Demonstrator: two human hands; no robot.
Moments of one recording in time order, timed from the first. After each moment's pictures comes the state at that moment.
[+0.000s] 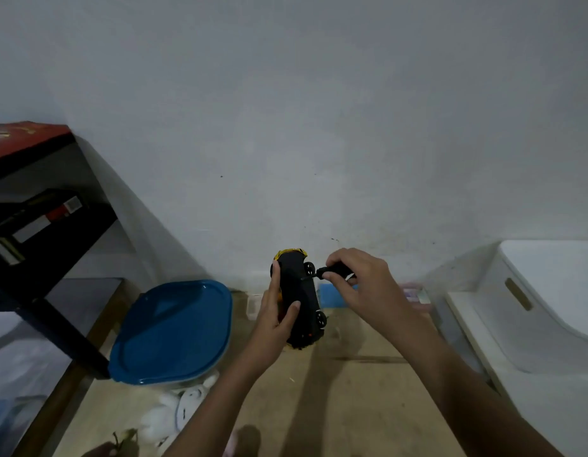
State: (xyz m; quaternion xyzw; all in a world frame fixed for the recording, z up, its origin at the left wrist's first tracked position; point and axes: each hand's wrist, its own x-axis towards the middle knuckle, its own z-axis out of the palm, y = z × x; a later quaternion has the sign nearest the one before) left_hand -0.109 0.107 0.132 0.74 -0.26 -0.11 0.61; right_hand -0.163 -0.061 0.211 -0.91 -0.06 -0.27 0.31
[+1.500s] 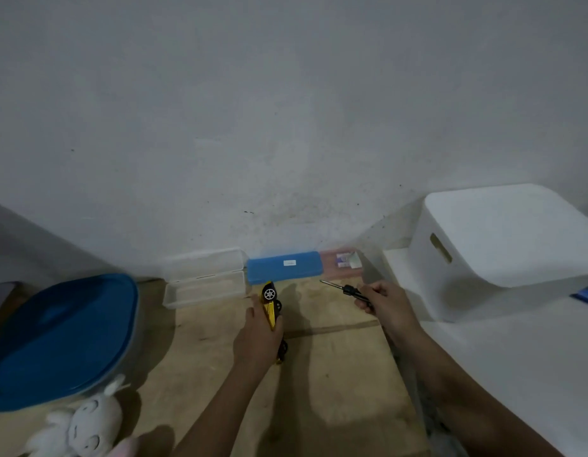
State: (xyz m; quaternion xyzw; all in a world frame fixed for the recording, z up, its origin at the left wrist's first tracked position) left_hand -0.151 -0.030 0.028 0.95 -0.12 -0.14 0.25; right_hand -0.241 -0.229 0.087 -0.66 0.38 -0.13 0.64
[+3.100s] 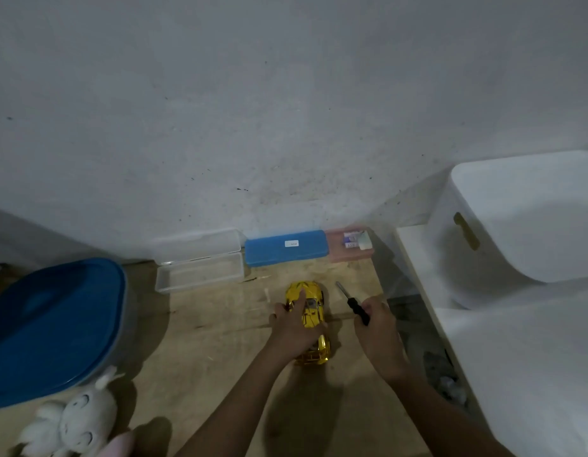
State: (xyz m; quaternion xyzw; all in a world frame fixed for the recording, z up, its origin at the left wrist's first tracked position) left_hand -0.152 -0.075 0.011 0.88 -0.15 -0.37 0.26; right_hand -0.245 -0.212 -0.023 -0.83 0.39 -0.06 0.39
